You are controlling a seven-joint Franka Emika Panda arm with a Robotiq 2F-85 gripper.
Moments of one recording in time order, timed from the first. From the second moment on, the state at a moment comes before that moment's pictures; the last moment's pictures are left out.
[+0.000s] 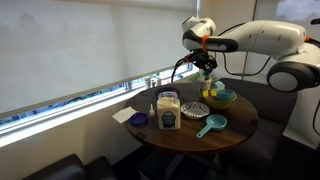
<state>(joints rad) 0.04 0.91 -0.39 -0.51 -0.21 1.26 1.41</state>
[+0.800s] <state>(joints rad) 0.06 0.91 -0.38 -0.46 -0.21 1.29 1.42</state>
